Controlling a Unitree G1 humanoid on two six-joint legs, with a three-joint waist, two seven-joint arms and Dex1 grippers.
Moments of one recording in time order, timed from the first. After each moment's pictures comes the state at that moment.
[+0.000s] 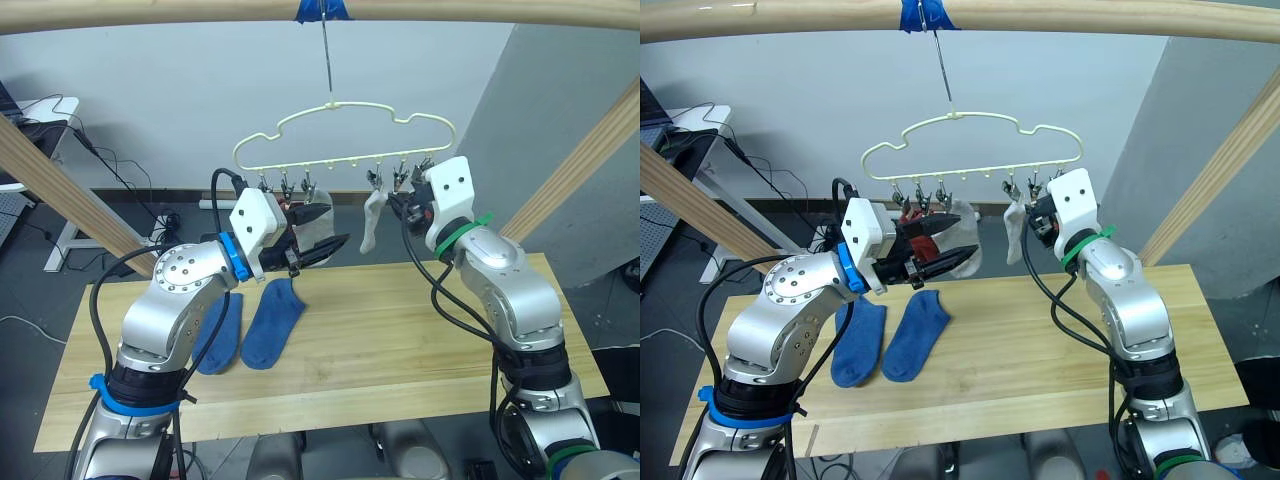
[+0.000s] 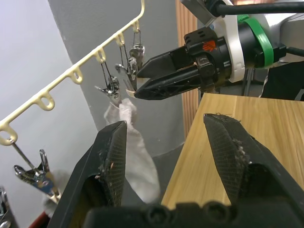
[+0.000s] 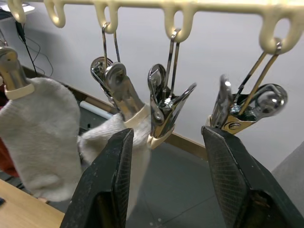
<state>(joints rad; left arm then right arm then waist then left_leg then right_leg) -0.44 0.52 -0.03 -0.35 -0.44 0.45 -0.78 -0.58 -0.27 0.08 -0.29 0.13 0.75 0.22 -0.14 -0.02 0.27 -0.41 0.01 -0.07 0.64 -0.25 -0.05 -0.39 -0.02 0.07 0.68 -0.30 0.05</state>
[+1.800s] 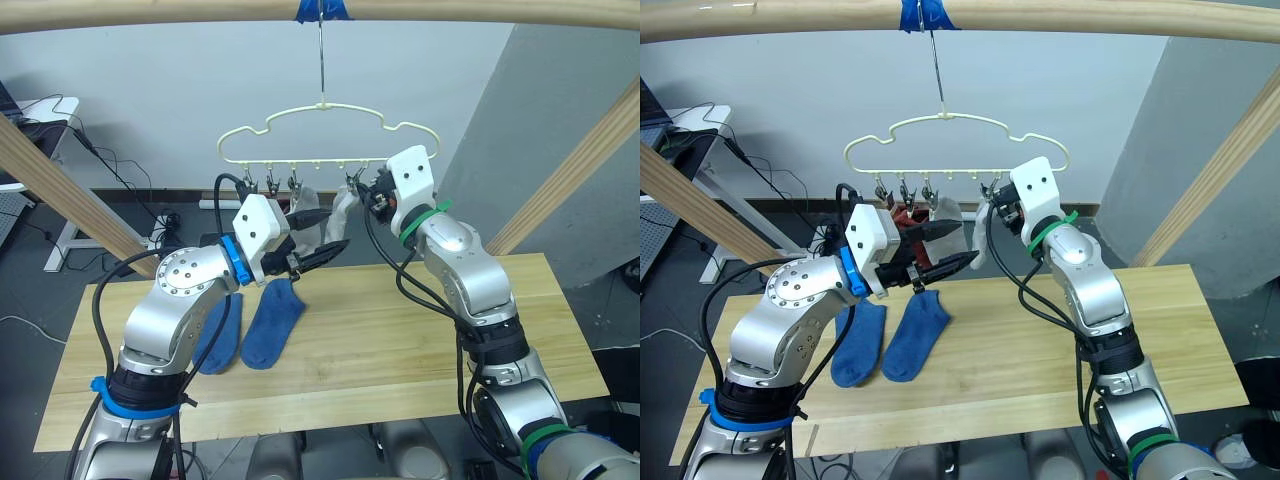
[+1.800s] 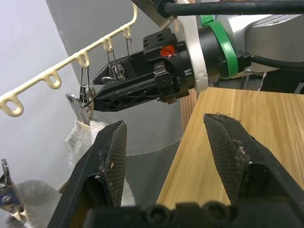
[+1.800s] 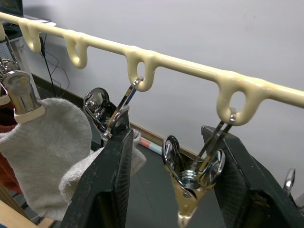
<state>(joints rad) -0.42 0.52 -0.05 -0.35 -0.42 0.45 -0.78 -0.70 -0.15 0.14 -0.07 0.06 0.60 0.22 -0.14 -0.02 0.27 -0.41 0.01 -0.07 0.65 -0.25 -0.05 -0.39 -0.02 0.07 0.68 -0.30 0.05</state>
